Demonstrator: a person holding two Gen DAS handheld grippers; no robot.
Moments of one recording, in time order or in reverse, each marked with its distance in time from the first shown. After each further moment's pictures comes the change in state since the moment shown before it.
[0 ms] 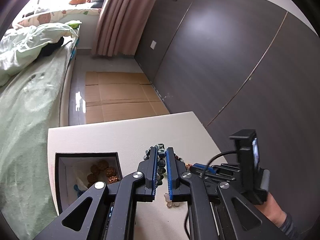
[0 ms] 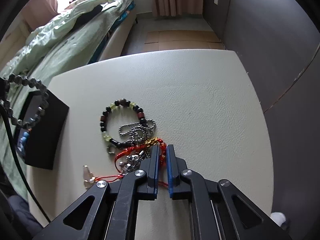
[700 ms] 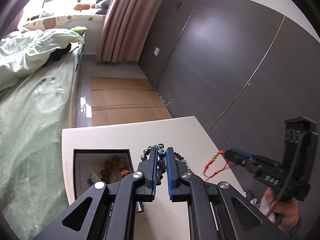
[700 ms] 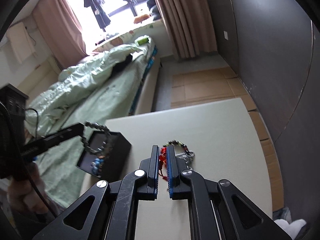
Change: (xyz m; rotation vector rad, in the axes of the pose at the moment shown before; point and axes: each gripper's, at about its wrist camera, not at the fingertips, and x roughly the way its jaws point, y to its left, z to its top) left arm -0.035 0.008 -0.007 -0.007 -0.043 0.026; right arm -0.120 0.022 -0.012 0.036 -0.324 0.216
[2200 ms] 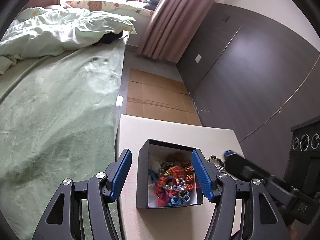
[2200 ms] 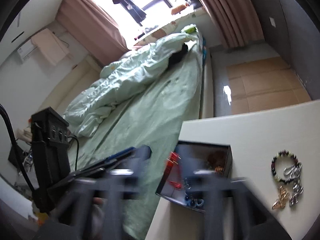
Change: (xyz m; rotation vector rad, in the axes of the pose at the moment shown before) left arm -0.035 0.095 -0.009 -0.225 -0.016 0.158; right arm 0.088 0.131 0.012 0.030 0.067 0.334
